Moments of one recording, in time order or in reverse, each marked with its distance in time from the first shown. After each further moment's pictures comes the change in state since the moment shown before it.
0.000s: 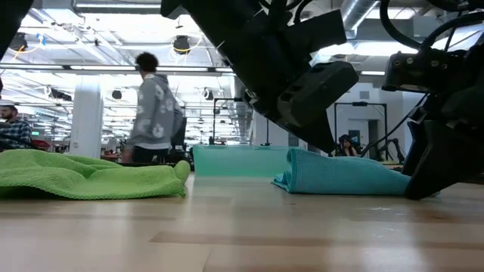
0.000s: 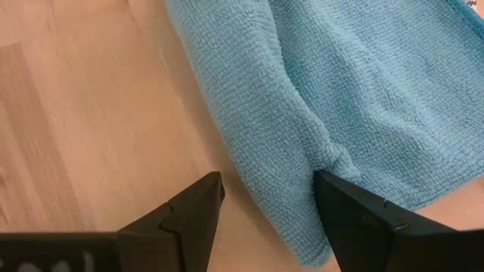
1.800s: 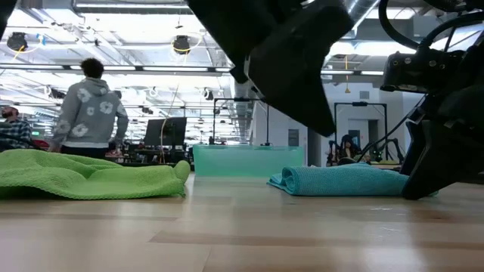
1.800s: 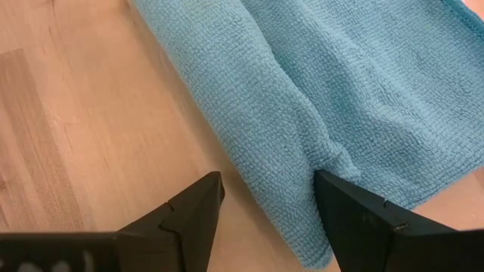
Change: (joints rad) left arm -0.115 0.000 0.069 -0.125 -0.038 0.020; right arm 0.000 0.001 0.000 0.008 0.000 0.000
